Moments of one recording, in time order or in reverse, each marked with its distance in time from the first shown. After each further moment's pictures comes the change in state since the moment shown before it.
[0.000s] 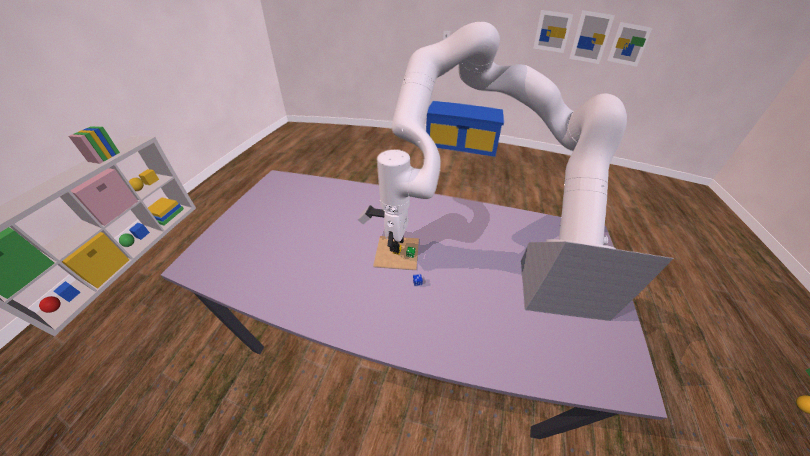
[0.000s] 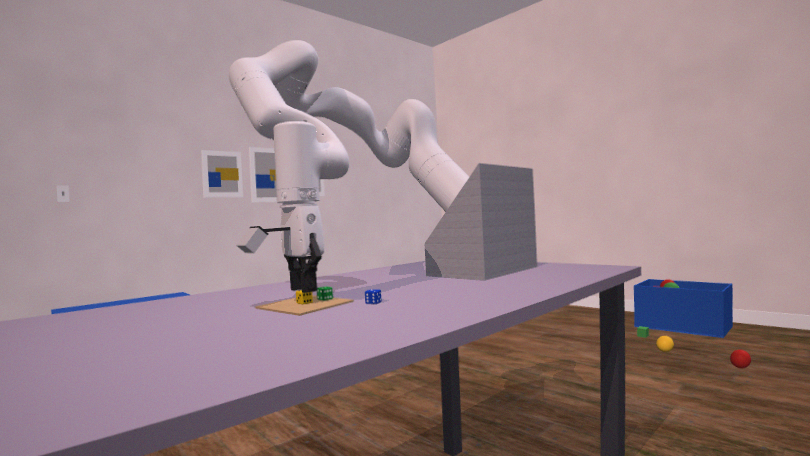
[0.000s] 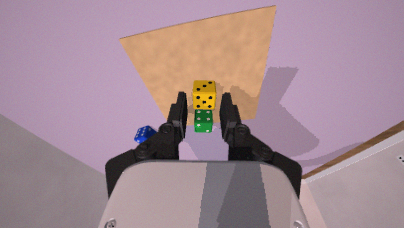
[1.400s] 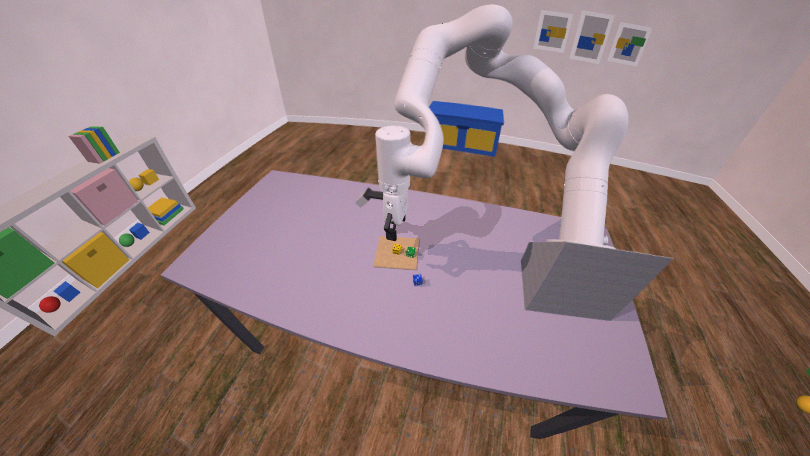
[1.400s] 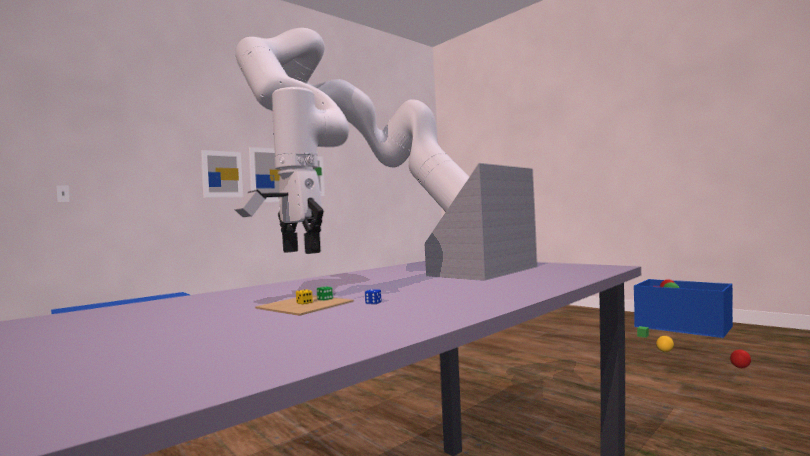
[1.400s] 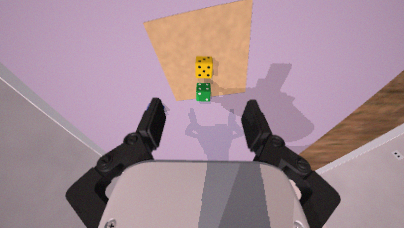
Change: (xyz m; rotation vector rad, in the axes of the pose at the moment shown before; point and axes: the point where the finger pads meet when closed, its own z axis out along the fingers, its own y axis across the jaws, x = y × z) arm 0.000 0.000 -0.068 0.000 0.000 0.000
